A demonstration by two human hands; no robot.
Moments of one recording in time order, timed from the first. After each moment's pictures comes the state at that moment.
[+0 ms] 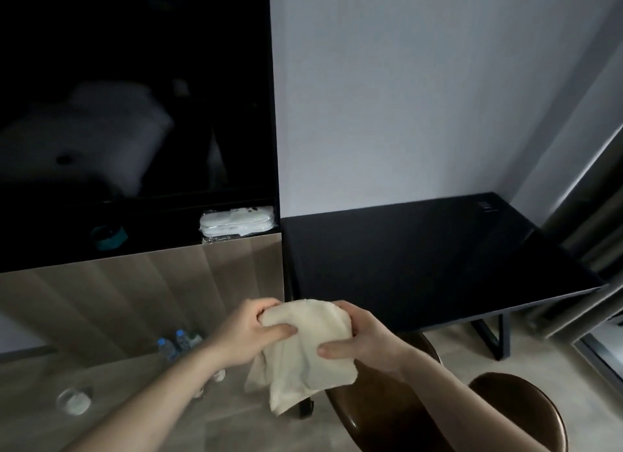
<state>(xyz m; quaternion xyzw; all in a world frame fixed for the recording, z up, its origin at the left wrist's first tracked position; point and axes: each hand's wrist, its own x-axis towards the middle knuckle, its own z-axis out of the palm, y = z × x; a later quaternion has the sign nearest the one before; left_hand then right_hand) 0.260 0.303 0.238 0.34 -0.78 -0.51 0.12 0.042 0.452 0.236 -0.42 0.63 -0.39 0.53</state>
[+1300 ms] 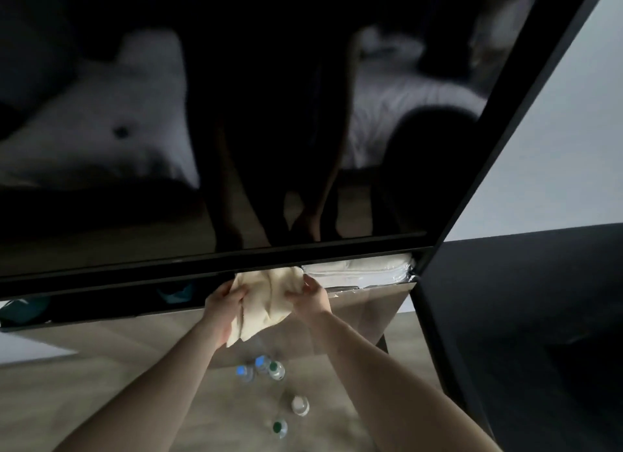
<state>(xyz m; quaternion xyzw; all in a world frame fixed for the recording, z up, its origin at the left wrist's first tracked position) 0.372 -0.247 0.023 0.64 -0.35 -0.61 0.30 0.193 -0.170 0.021 -0.22 0.72 -0.41 0.51</state>
